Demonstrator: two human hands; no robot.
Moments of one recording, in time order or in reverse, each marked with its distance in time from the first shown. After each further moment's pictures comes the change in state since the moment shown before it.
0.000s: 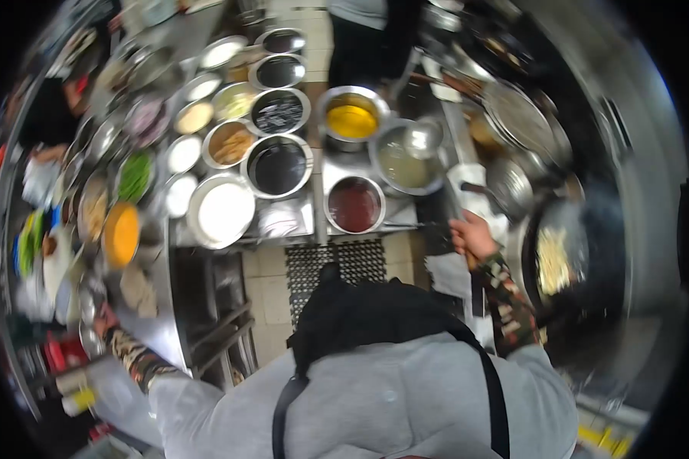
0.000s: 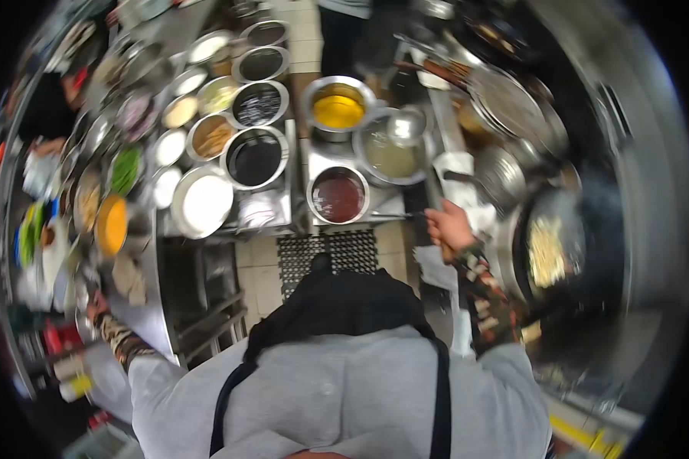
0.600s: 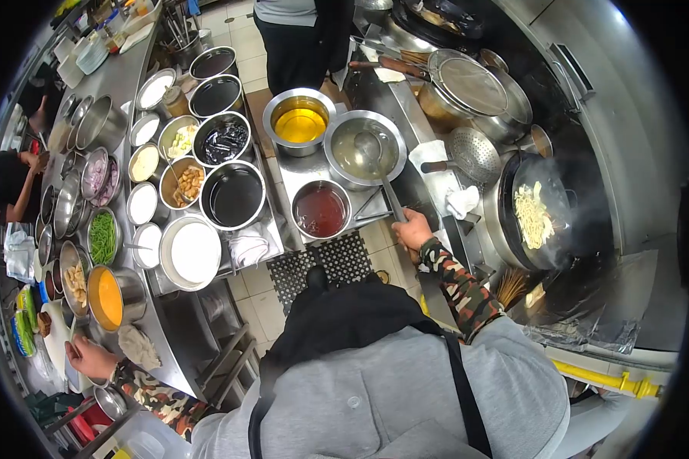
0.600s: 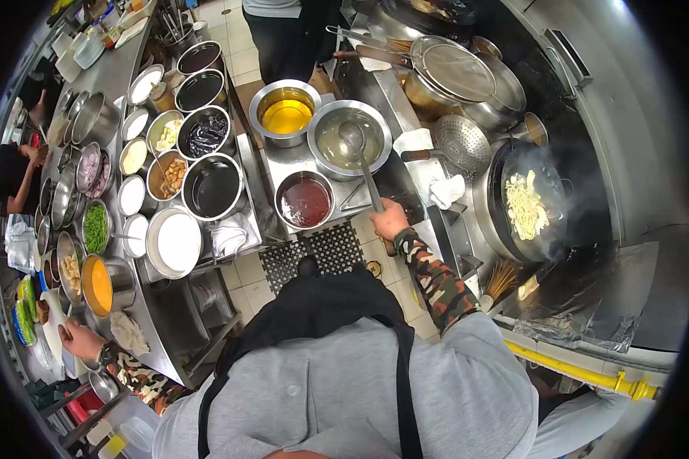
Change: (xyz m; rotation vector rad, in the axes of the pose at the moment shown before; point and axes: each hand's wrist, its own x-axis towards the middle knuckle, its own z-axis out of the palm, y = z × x) left_hand -0.069 0.254 -0.116 -1.178 0.699 -0.031; right_hand 0.056 0.084 0.026 -0.450 0.115 -0.109
